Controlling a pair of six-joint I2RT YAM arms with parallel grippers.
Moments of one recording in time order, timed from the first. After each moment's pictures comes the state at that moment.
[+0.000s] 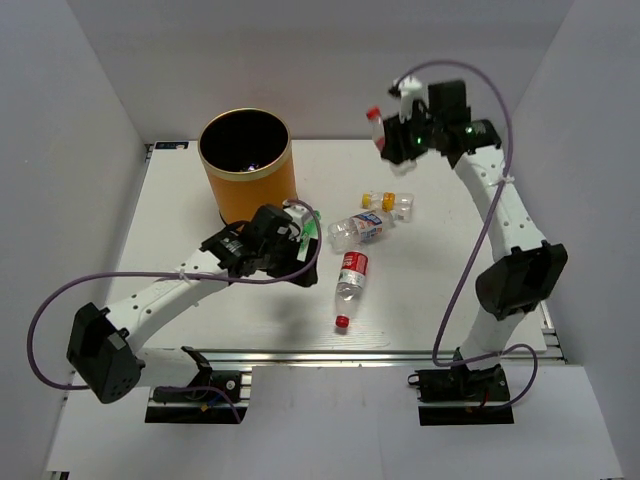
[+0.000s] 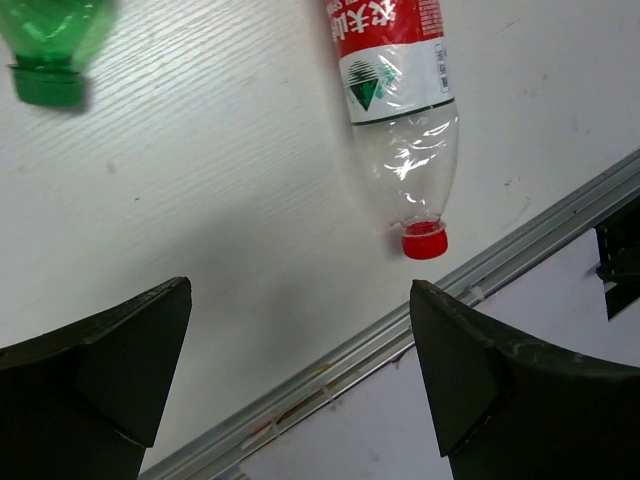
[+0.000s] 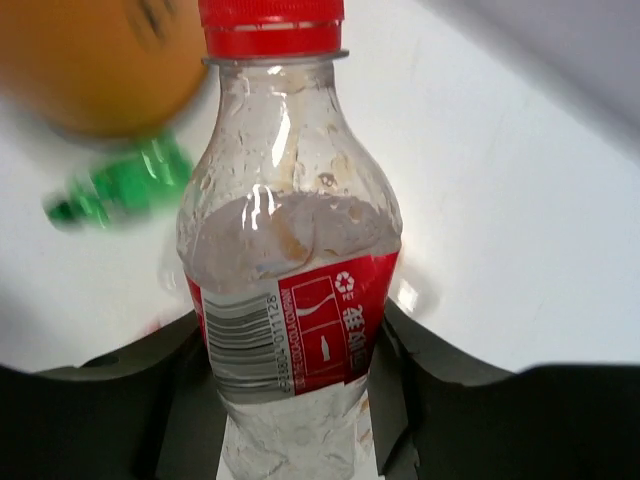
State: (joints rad) left arm -0.74 1.27 1.05 -0.65 0.09 -0.34; right arm 0.29 1.76 1.89 -0.82 -0.32 -0.24
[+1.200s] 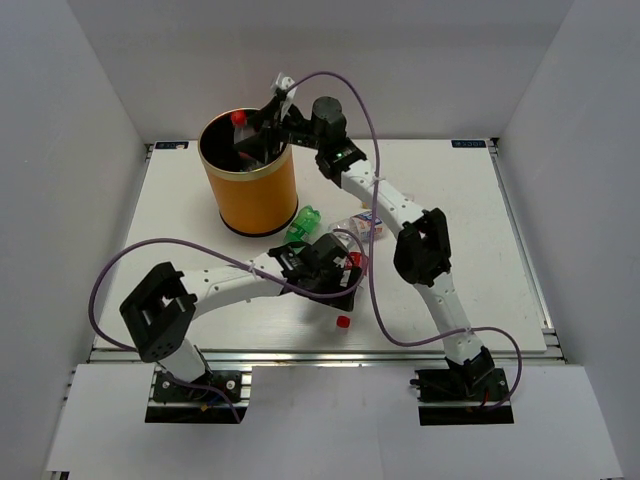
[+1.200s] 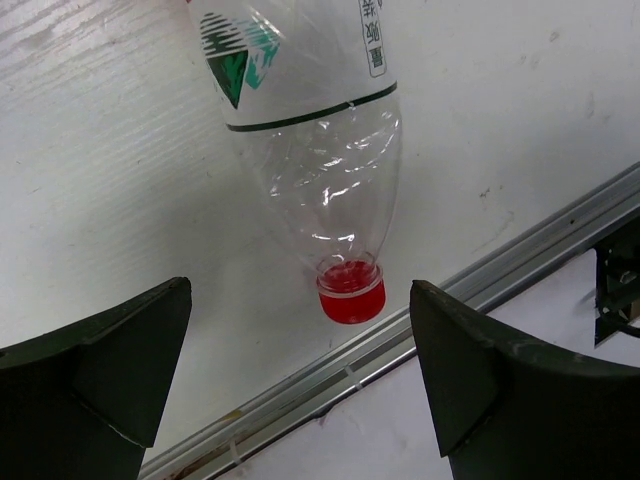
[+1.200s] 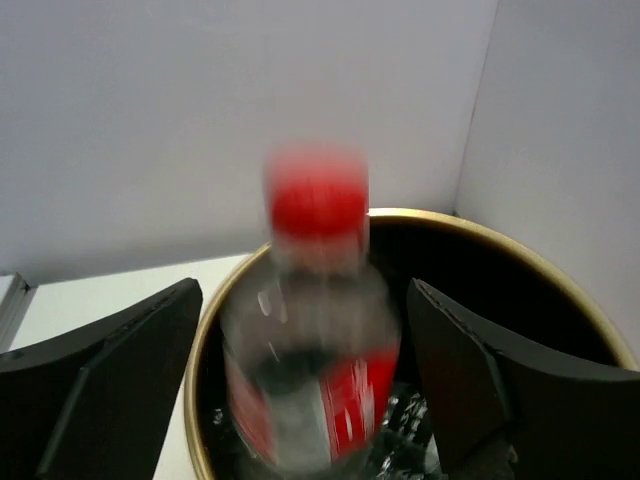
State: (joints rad) left arm -0.98 1.59 1.06 -0.48 0.03 -0.56; right arm 0.67 2.39 2.38 0.27 -0.74 0.19
